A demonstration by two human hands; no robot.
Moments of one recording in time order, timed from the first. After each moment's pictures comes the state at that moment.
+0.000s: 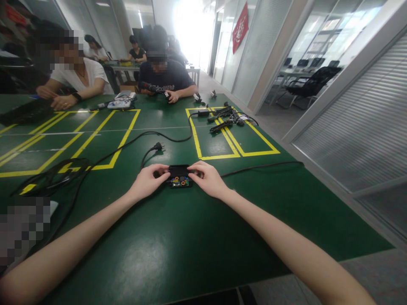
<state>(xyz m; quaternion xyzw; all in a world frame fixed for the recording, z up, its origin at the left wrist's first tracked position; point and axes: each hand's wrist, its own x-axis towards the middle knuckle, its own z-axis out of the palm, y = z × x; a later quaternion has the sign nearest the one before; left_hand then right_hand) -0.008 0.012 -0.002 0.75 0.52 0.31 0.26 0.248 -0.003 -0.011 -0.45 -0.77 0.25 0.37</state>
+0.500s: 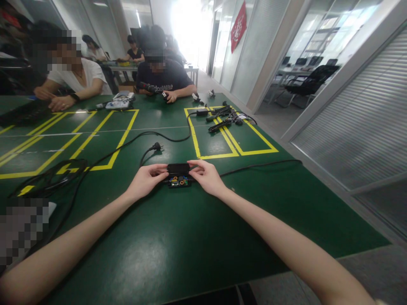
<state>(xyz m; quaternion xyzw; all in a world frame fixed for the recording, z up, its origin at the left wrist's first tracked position) -0.008 0.016 -0.005 0.67 0.48 0.38 0.42 0.243 0.003 -0.024 -0.45 -0.64 0.42 0.47</state>
